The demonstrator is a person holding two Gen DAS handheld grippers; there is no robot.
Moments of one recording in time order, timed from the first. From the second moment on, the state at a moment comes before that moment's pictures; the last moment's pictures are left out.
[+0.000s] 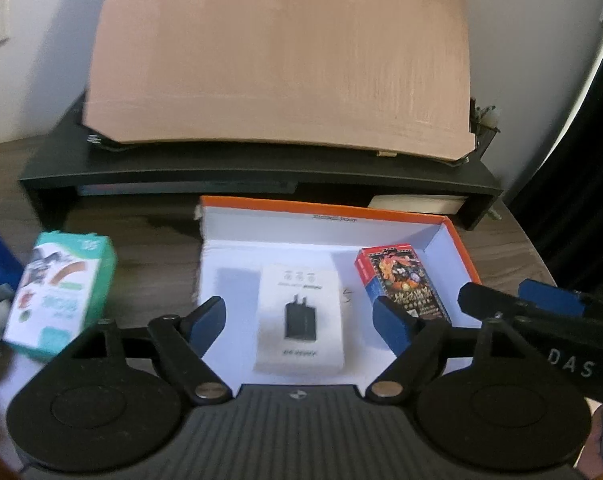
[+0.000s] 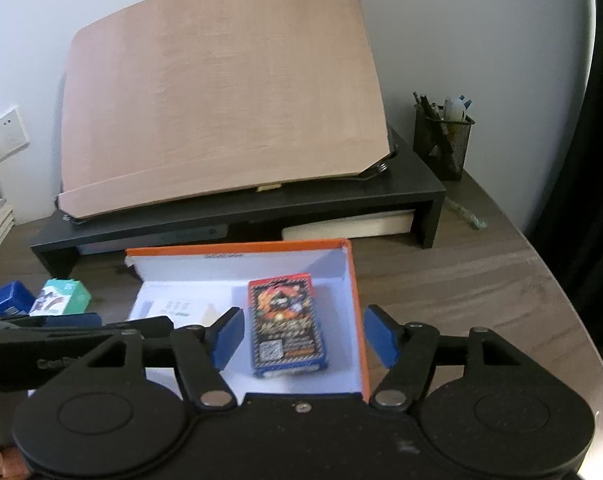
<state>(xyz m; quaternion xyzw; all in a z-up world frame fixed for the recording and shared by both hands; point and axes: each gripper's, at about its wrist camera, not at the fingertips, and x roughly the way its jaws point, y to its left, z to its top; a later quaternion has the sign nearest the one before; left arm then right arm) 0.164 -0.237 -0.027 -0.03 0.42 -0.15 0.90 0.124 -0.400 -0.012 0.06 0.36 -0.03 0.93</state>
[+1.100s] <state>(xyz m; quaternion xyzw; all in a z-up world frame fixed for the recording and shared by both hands) 0.051 0.006 -0.019 -0.10 0.40 0.01 0.91 0.067 -0.157 -0.014 0.00 0.41 0.16 0.90</state>
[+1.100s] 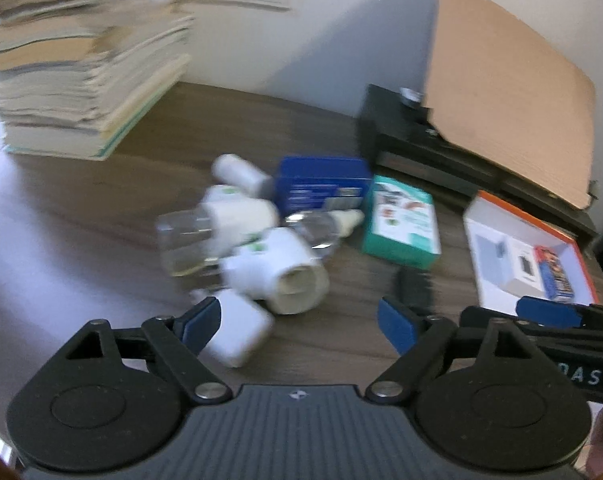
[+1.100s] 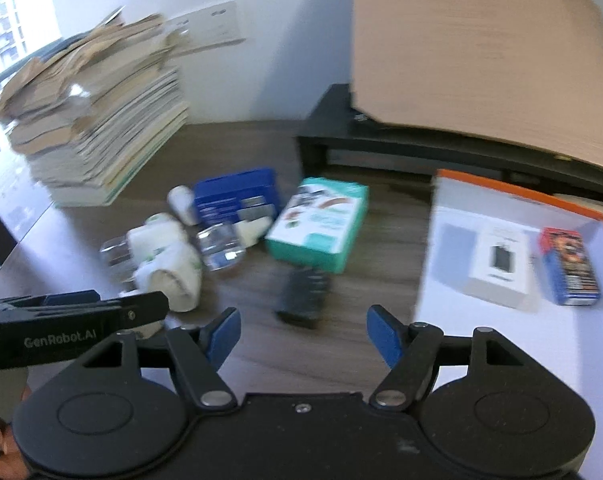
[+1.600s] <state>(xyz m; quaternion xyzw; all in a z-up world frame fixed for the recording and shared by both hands) 0.100 0.076 -0.037 -0.04 0.40 -0.01 0.92 0.071 -0.102 -0.030 0.00 0.43 0.15 0.89</state>
